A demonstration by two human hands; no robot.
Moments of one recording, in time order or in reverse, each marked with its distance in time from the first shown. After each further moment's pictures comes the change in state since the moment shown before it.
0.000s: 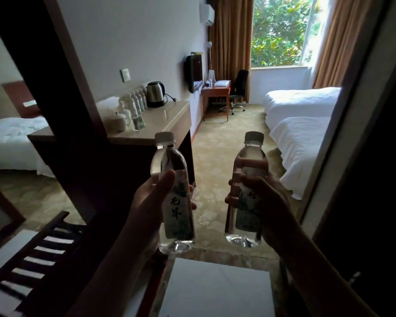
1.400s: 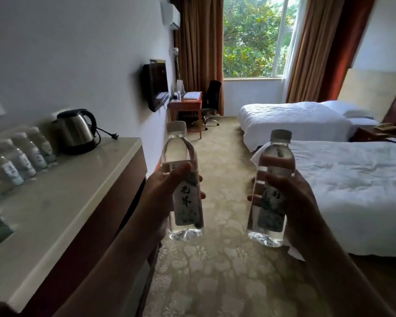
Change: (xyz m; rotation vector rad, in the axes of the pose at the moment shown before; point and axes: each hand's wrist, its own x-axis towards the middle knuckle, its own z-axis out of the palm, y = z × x) left_hand 0.723 -0.115 0.171 -0.023 -0.247 0.006; right_hand 0.665 0.012 -0.218 -0.209 0.222 -0.131
